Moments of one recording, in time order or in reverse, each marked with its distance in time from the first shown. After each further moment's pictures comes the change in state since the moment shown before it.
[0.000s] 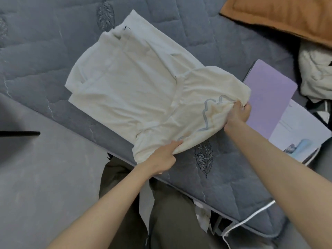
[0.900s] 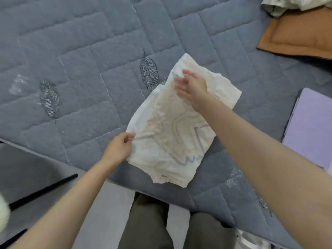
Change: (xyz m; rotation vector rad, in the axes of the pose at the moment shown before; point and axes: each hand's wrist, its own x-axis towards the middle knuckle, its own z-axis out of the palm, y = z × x) left_hand -0.020 -0.122 -0.331 -0.045 0.478 -0.179; right_hand -0.150 -0.145 0.293 0.131 -0.648 0.160
